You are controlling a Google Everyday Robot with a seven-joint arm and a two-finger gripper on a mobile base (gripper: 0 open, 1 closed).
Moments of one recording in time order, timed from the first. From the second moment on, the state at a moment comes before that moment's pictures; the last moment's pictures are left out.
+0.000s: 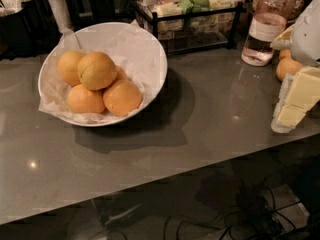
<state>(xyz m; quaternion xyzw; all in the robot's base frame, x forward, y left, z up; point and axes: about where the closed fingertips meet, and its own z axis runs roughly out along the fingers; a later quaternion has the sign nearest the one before) 0.438 -0.217 0.976 -0.60 0.78 -0.03 0.16</state>
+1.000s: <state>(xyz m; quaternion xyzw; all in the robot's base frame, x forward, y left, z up) 0.452 -0.168 0.968 -0.67 0.73 -0.01 0.17</state>
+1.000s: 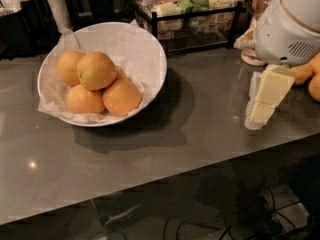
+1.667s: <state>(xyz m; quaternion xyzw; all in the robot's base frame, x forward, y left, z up) 0.462 -0.081 0.962 -0.75 0.63 0.05 0.19</state>
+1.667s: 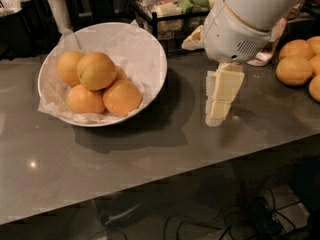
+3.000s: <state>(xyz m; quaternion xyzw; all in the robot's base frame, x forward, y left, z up) 0.493 0.084 0.966 -0.79 0.55 0.11 0.25</state>
